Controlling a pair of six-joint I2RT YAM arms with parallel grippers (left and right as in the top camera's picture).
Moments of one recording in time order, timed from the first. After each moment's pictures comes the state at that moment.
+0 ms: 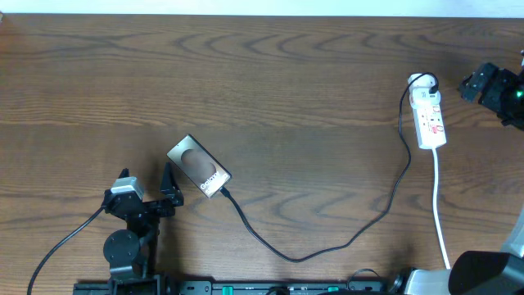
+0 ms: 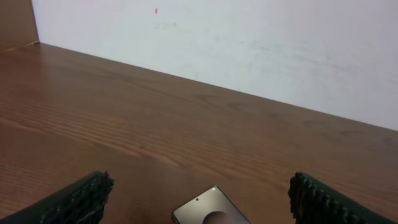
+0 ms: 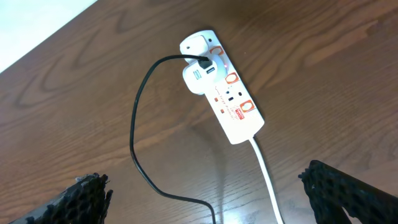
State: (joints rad) left arm 0.11 0.01 0.01 -0.10 0.07 -0.22; right arm -0.44 1.57 1.72 -1.17 -0.24 0.12
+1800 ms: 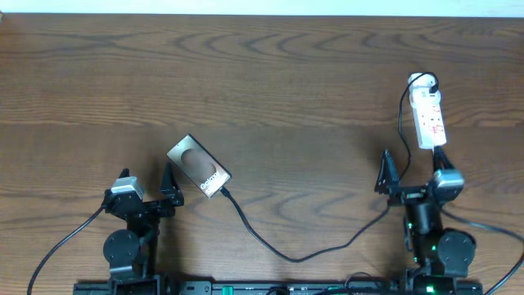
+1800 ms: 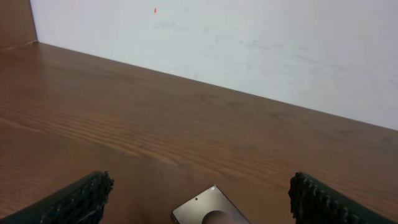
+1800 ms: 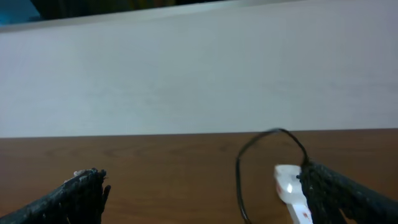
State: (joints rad) left arm 0.11 0.01 0.02 -0.10 0.07 -0.22; right arm -0.07 0.21 0.04 0.28 -0.17 0.10
